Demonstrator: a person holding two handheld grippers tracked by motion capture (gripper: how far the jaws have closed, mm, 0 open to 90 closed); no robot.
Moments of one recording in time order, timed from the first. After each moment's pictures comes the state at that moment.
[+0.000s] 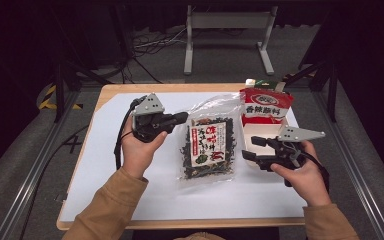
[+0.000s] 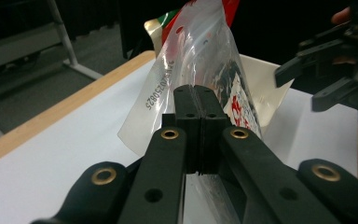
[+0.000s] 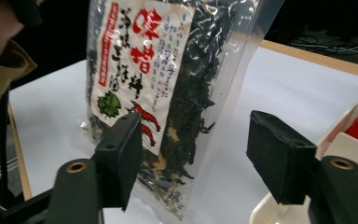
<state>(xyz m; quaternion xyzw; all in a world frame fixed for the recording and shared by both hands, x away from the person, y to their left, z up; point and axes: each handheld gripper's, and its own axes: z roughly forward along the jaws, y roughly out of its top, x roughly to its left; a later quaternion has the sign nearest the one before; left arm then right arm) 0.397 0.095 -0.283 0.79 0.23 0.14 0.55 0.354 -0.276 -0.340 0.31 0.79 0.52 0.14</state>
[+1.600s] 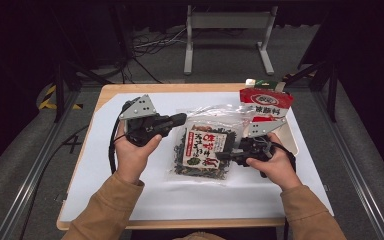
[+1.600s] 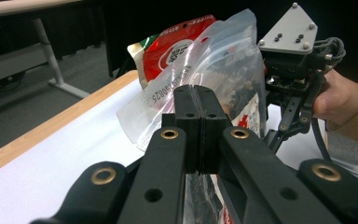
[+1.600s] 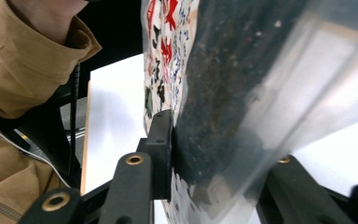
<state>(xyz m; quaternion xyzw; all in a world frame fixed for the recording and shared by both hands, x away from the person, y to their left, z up) 0.382 0.108 -0.275 0.78 0.21 0.13 0.58 0.391 -0.224 -0.356 0.18 0.82 0.54 0.01</state>
